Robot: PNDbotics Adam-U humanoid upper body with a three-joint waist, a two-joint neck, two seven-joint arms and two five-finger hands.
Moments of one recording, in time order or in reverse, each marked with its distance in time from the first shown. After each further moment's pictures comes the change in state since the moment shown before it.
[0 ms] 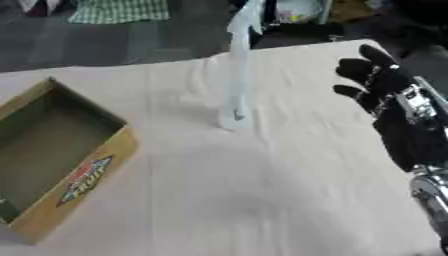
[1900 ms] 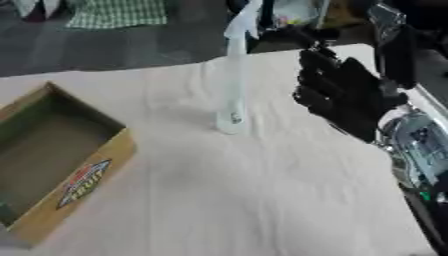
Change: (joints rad) left arm 0.000 0.000 -0.004 0.000 0.002 0.005 -0.005; right arm -0.252 0.046 0.066 0.000 -1.049 0.569 -0.132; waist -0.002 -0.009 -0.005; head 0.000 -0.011
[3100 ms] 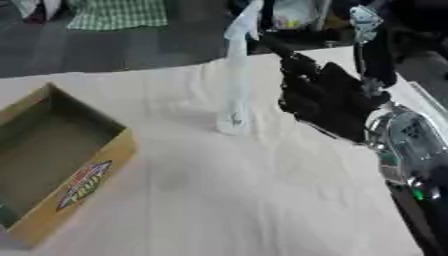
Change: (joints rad) left arm 0.000 0.000 -0.003 0.000 0.000 0.001 -0.001; right arm -0.038 0.030 0.031 0.000 -0.065 0.100 -0.089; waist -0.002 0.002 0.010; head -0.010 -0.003
